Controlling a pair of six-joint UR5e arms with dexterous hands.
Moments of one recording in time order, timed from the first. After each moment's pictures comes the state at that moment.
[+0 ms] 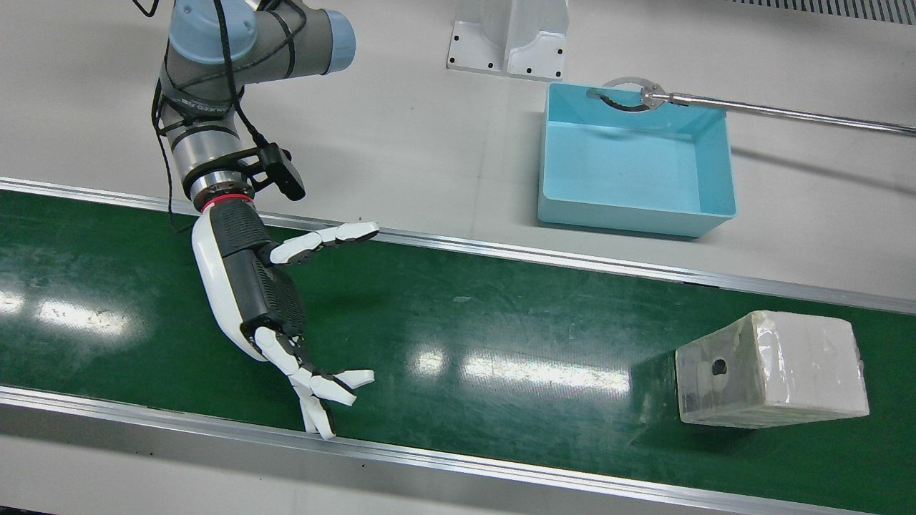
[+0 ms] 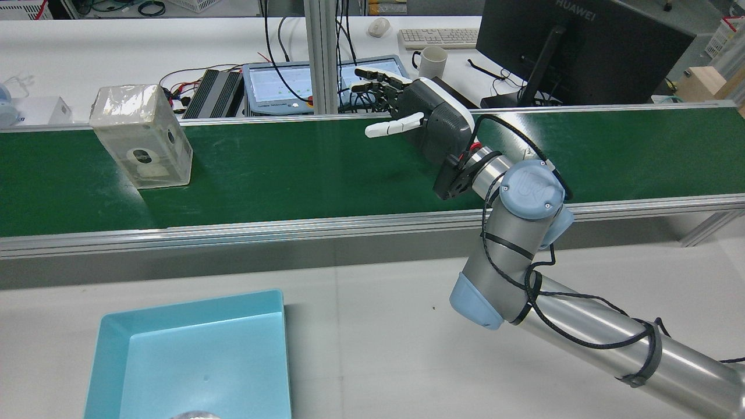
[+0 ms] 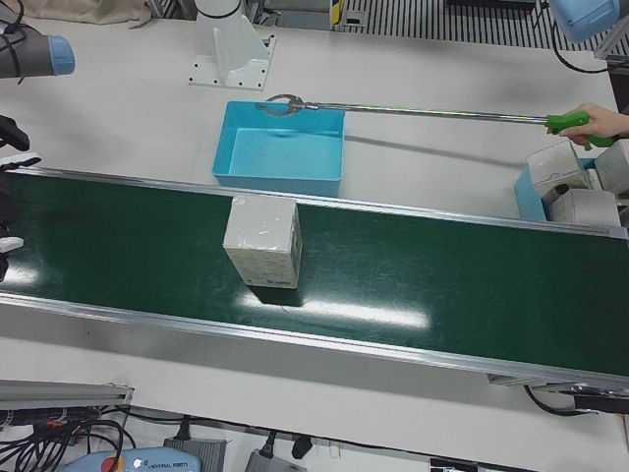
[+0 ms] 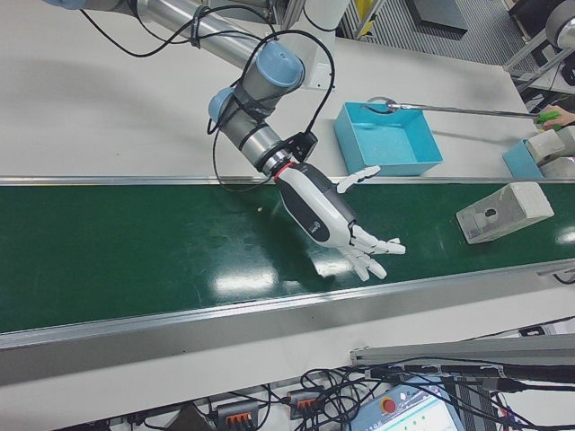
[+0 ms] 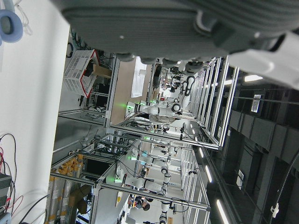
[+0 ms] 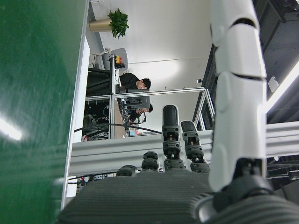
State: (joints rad) left arm -1.80 -1.80 -1.75 0.42 1.92 -0.16; right arm 0.79 -0.90 1.59 -3.37 -1.22 -0.13
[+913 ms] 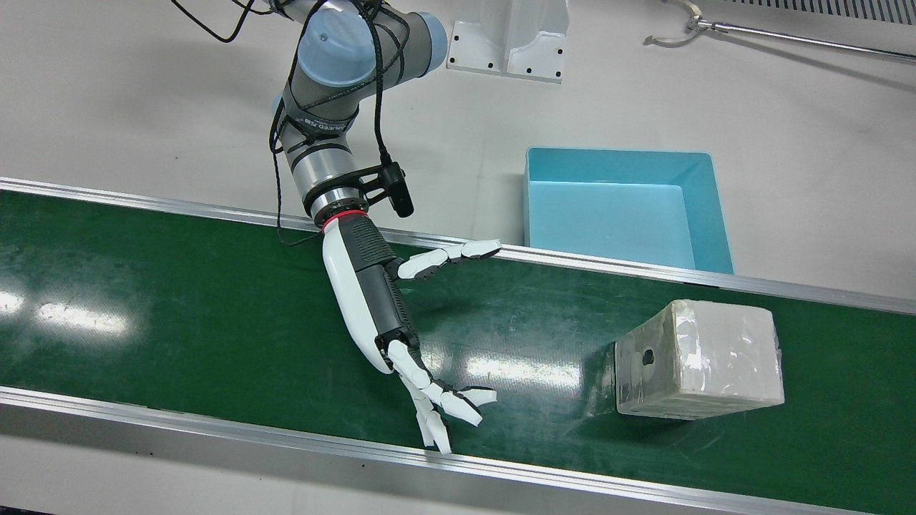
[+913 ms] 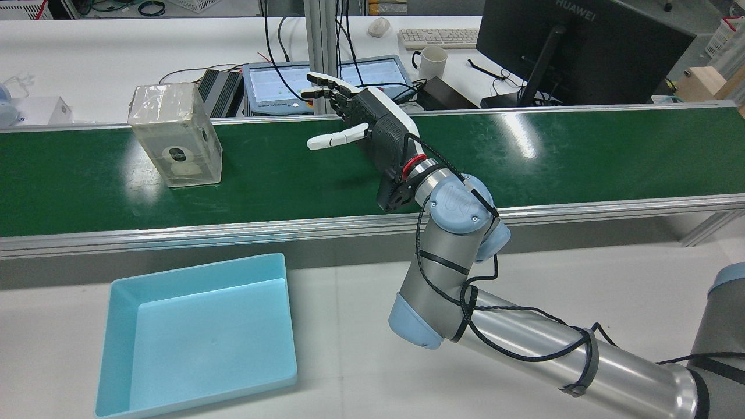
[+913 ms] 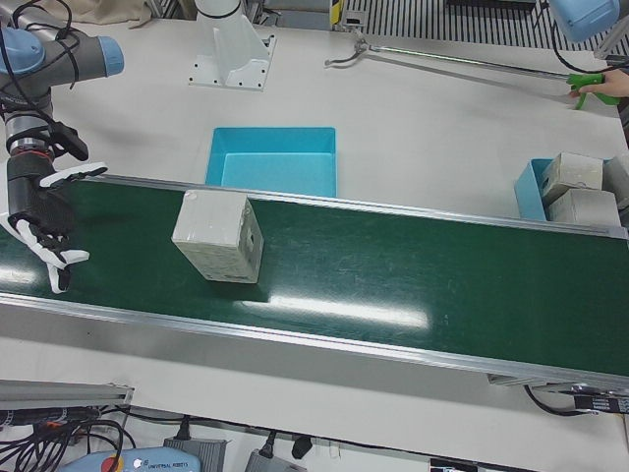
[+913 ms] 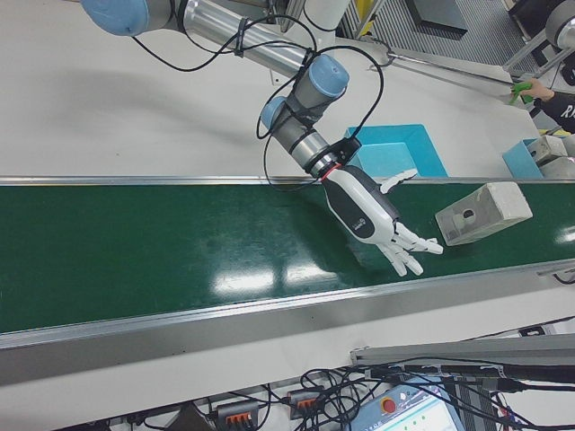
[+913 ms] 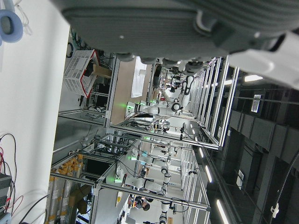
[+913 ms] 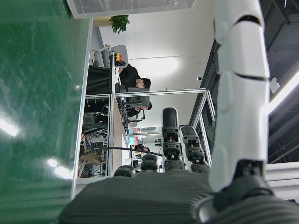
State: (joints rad) left arm -1.80 -1.80 -1.75 0.42 1.92 -0.16; right arm 0.69 -0.73 1.46 -3.39 -1.10 -0.20
